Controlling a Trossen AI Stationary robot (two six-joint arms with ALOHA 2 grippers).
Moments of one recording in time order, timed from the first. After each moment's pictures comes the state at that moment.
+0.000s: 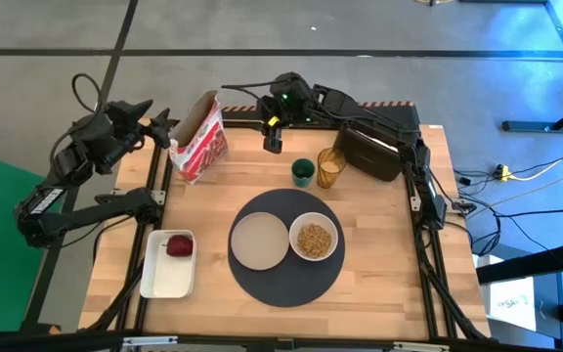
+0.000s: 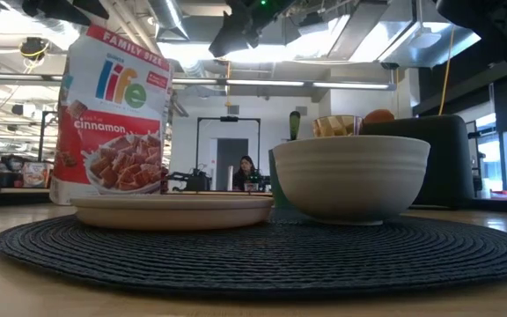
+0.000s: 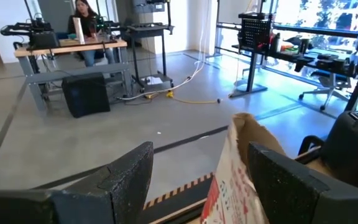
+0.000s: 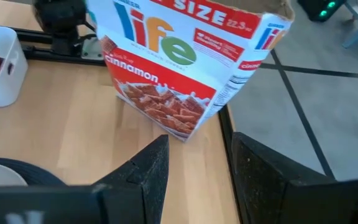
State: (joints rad) left arm 0.61 0.50 0.97 -0.61 -0.52 -0.07; right arm -0.33 2.11 2.33 -0.80 -0.10 -0.34
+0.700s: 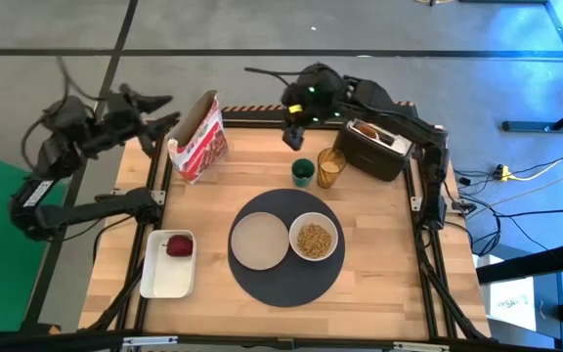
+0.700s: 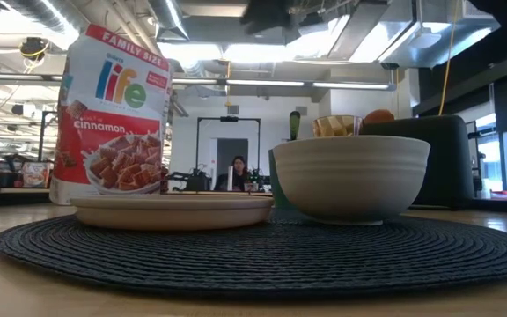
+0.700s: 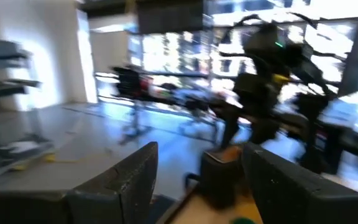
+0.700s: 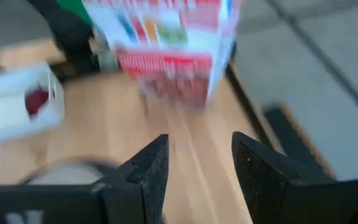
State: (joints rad) left arm 0.61 0.63 1.19 -0.51 0.05 0.01; right arm -0.33 1.95 2.33 -1.03 -0.09 -0.02
